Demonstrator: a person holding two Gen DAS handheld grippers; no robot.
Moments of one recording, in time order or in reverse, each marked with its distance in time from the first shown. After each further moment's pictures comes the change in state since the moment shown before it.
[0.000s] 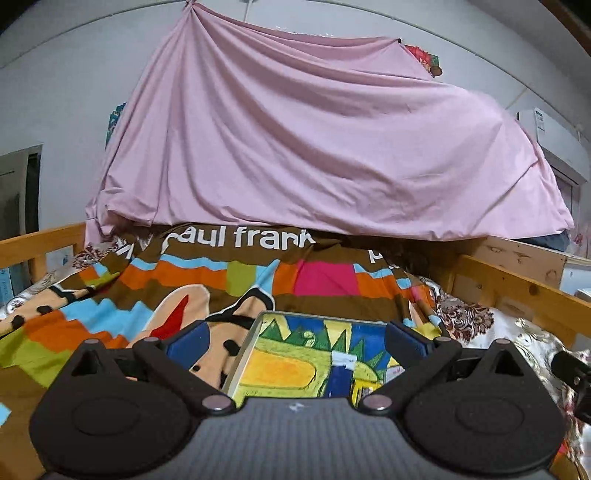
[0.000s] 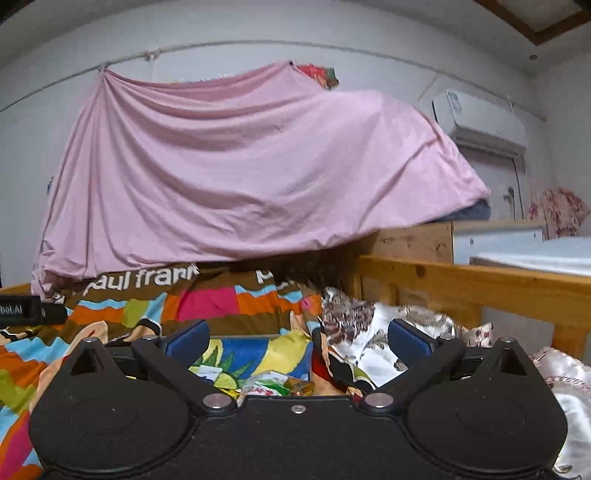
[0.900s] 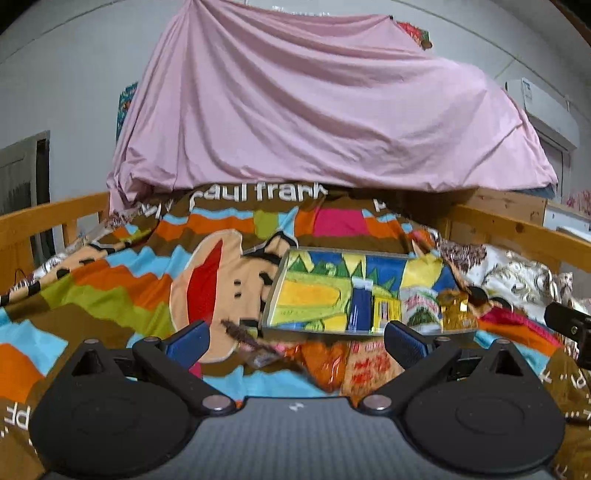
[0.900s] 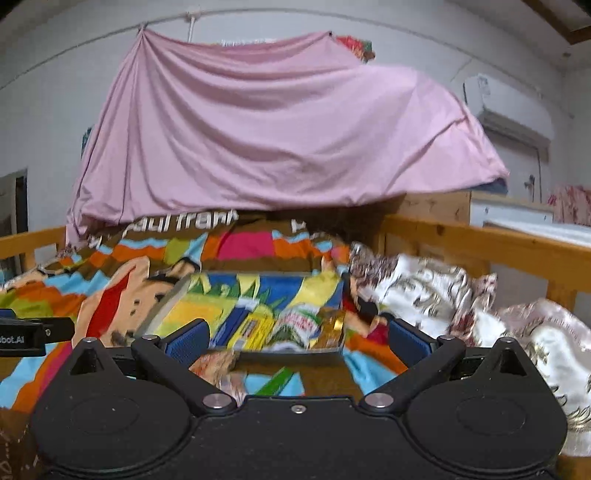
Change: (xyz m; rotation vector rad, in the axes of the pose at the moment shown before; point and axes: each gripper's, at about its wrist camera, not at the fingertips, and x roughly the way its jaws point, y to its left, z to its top) left arm -0.080 0.052 -0.068 0.049 0.098 -0.007; right arm -0.066 0.038 -0.038 -0.076 0.161 0.060
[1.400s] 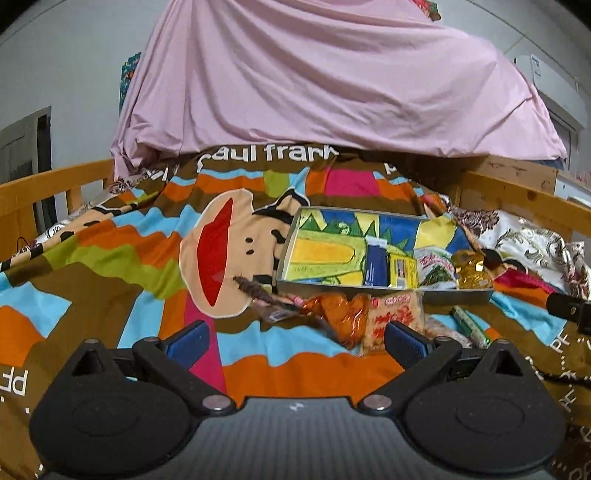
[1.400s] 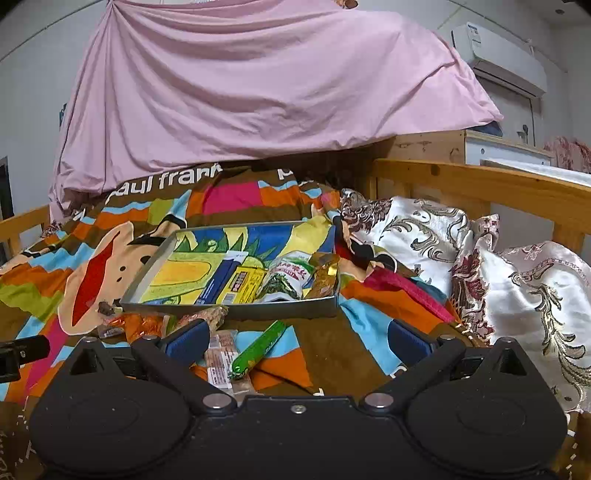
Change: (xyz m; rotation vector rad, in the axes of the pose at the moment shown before) left arm 0.011 0.018 -0.026 0.002 0.094 0.015; right arm 0.028 -0.005 -0.016 0.063 0.156 -0.028
